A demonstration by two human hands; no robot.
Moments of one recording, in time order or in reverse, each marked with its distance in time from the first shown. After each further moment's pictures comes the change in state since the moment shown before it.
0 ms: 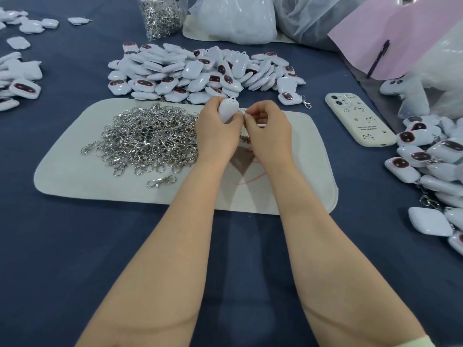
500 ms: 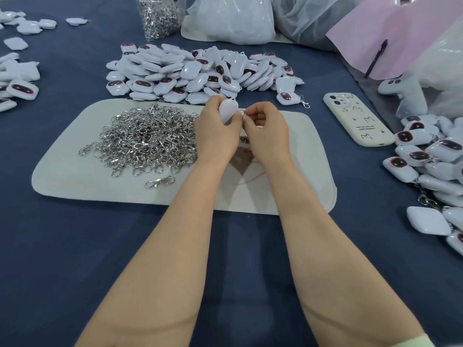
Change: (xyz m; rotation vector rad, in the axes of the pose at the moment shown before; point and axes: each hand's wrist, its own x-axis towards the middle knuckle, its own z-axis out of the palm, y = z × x) left_hand -0.001 0.000 0.000 0.078 0.017 0.068; right_hand 0.001 0.002 0.000 0.054 -0.031 0.044
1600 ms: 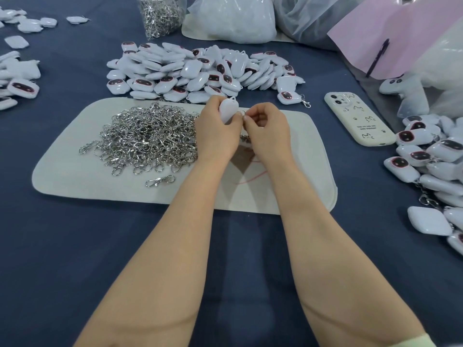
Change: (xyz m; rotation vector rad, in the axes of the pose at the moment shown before) left_hand 0.000 -0.002 0.001 -0.022 -0.012 -0.023; right_hand 0.001 0.000 -0.001 -0.010 -0.004 0.030
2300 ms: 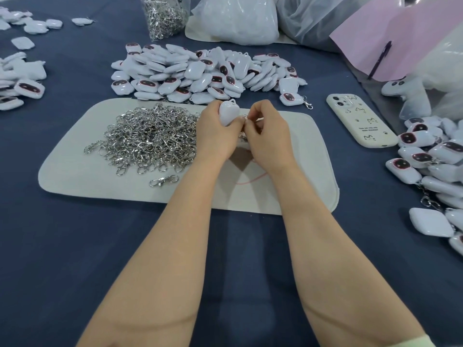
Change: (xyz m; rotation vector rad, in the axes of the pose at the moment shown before) left_hand 0.002 0.000 -0.008 -0.018 -0.091 -0.067; right_hand -0.006 -0.002 -0.003 -0.155 -0.091 -0.164
